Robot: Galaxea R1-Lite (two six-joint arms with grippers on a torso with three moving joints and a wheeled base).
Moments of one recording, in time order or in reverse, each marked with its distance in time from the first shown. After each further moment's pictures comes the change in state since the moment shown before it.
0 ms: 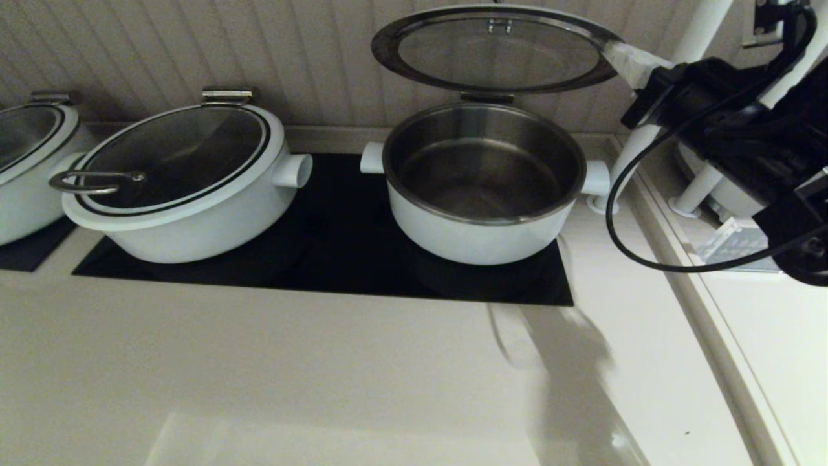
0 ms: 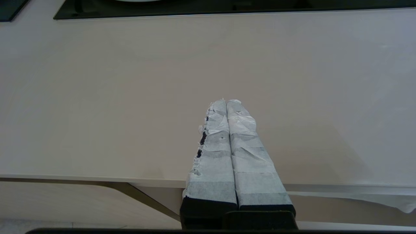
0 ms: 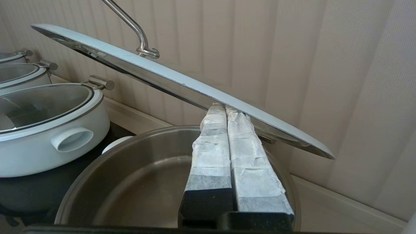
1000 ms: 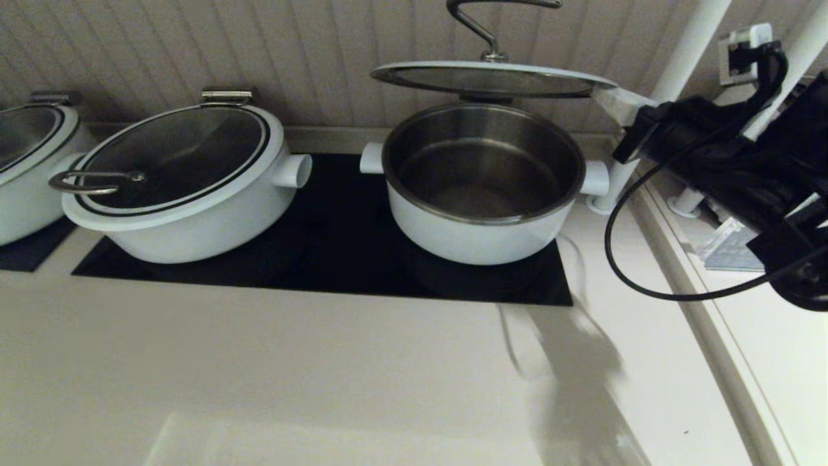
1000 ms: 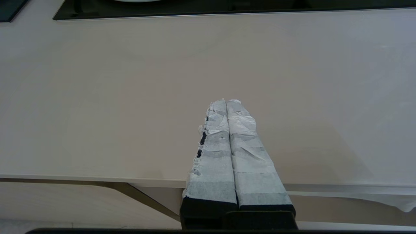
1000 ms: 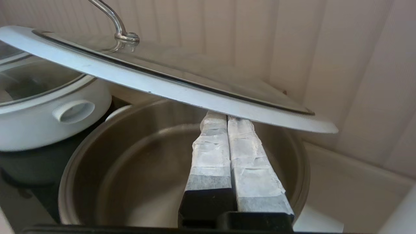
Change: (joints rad) left arm 0.000 0.000 0.000 0.000 -0.001 0.000; right arm 0.002 0.005 0.097 0.001 0.000 0.000
